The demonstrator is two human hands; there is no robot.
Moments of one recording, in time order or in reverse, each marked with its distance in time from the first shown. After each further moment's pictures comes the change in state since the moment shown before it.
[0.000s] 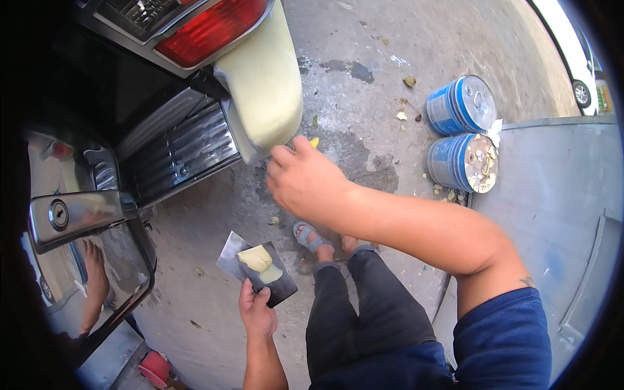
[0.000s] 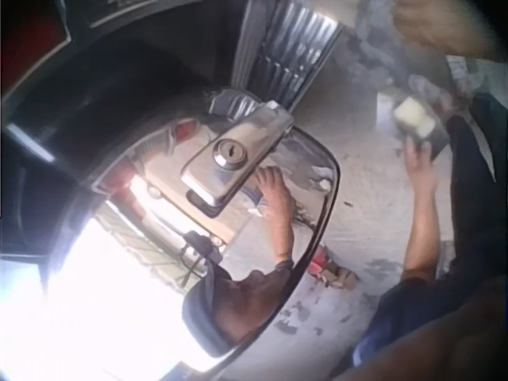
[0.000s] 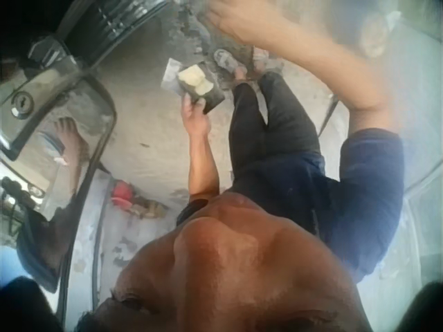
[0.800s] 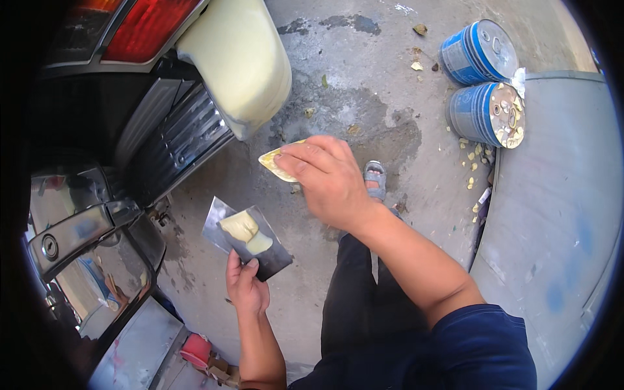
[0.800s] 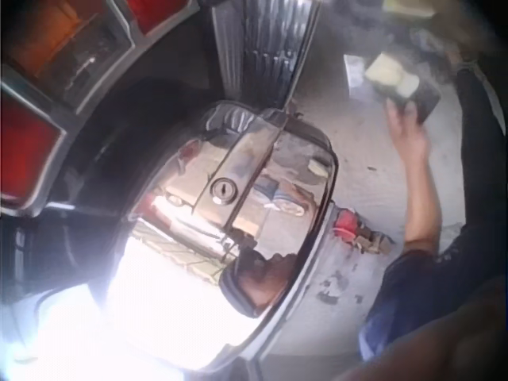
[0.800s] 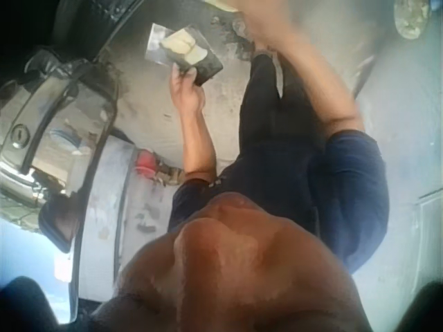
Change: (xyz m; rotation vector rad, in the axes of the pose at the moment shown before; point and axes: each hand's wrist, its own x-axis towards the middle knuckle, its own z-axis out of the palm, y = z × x) left_hand 0.008 0.039 0.026 0.037 -0.057 0.074; right_hand -0.067 -0.036 0.058 0.629 0.775 0.532
